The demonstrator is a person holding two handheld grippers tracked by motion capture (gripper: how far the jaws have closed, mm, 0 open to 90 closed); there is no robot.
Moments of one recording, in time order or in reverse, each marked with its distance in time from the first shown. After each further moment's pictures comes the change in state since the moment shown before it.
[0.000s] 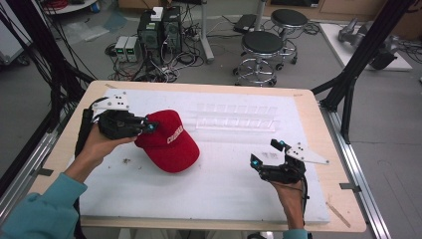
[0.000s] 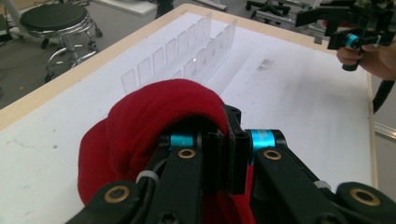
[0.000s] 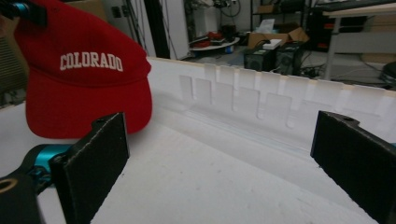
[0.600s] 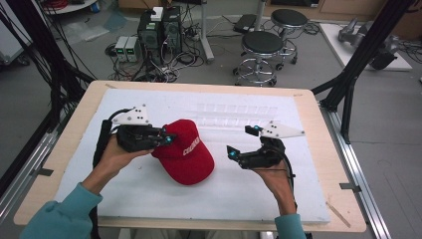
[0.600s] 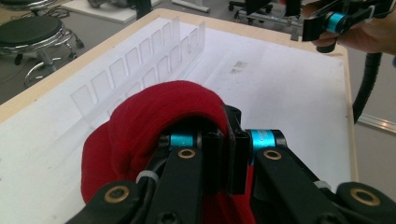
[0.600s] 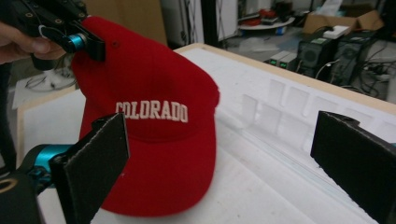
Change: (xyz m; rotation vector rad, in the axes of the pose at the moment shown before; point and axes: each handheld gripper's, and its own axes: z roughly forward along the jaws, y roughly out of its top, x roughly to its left) left arm -0.041 0.003 0.032 -0.010 -0.057 0.062; right arm 0.037 0.059 0.047 0.128 0.201 -0.083
